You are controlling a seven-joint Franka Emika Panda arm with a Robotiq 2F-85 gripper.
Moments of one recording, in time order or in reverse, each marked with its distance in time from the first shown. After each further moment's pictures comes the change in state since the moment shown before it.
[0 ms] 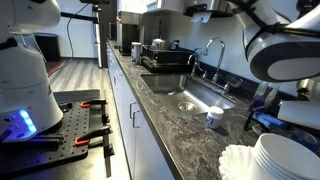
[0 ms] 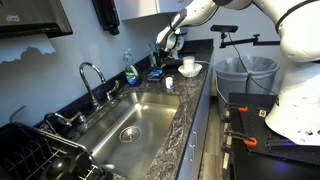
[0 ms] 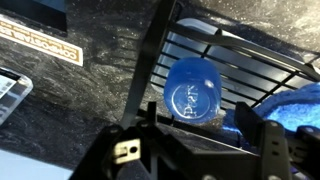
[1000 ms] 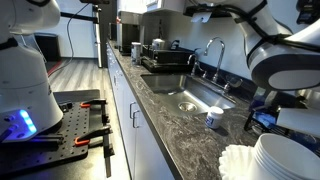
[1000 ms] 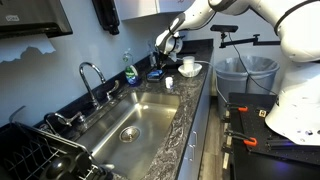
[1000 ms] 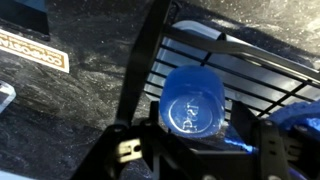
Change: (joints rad) arm 0.013 0.068 -0.003 0.073 -0.005 -0.028 0.001
